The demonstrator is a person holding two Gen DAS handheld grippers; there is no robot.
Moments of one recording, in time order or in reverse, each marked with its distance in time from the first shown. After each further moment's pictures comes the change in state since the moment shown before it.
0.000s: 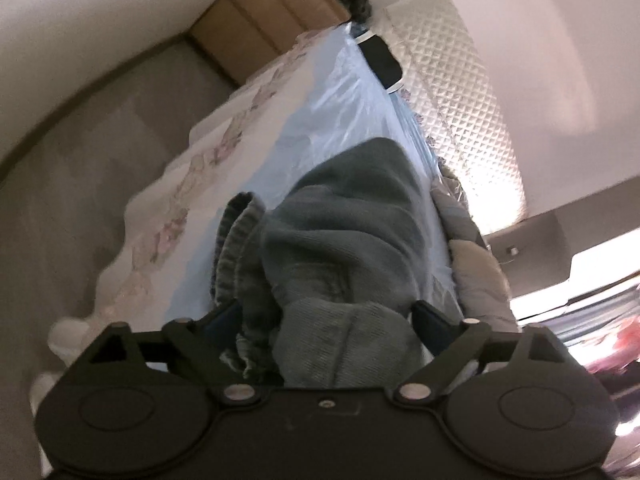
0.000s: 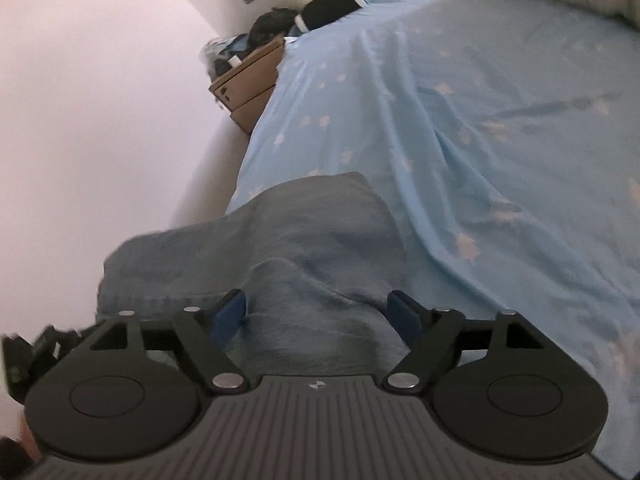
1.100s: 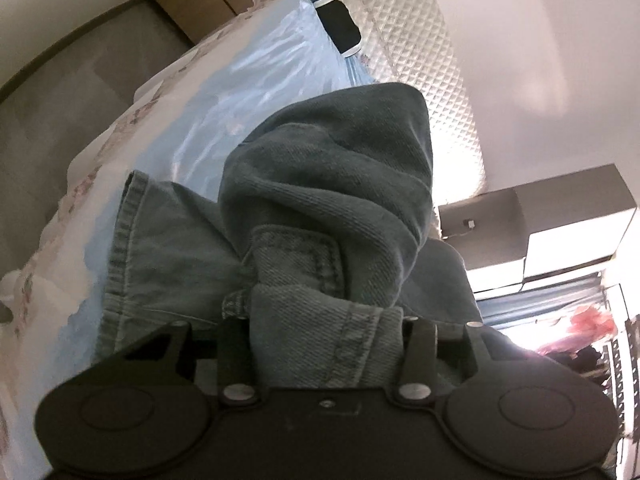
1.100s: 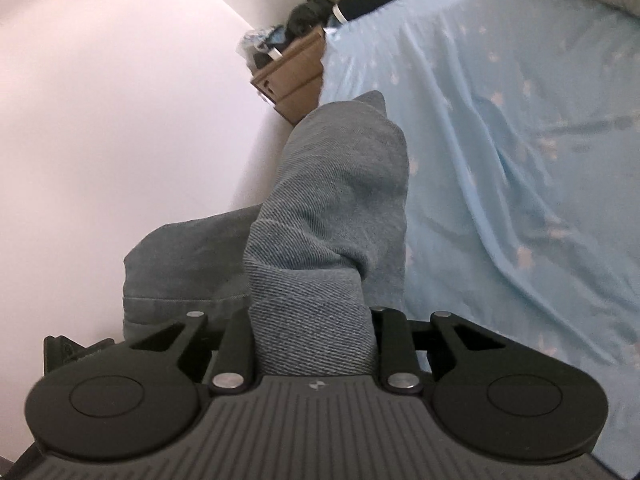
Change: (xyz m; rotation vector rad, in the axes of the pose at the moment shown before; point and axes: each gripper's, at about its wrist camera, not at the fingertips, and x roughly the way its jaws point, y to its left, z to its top) left arm -0.031 -0.116 -0.021 -0.015 0.095 -0.089; right arm -0.041 0.072 0.034 -0.020 0.049 0.111
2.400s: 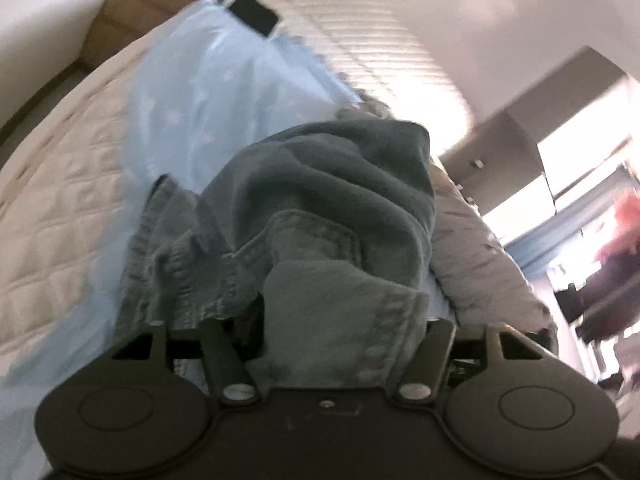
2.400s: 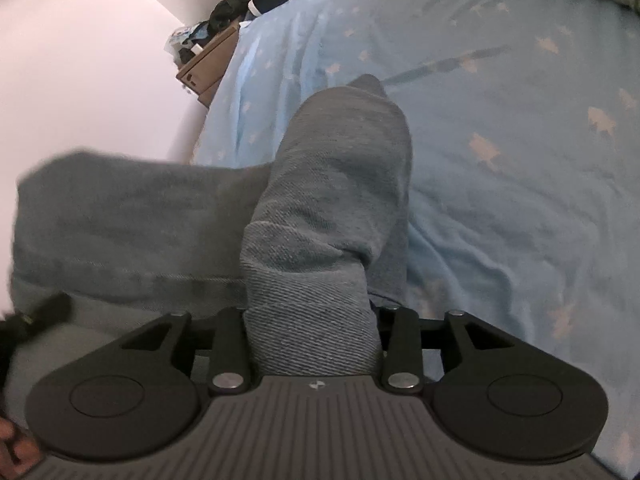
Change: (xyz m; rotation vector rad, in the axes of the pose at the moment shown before) left arm 0.104 -0.082 -0.183 0.407 -0.044 0.088; right arm -0.050 -0.205 -0.046 0.034 0.044 -0.139
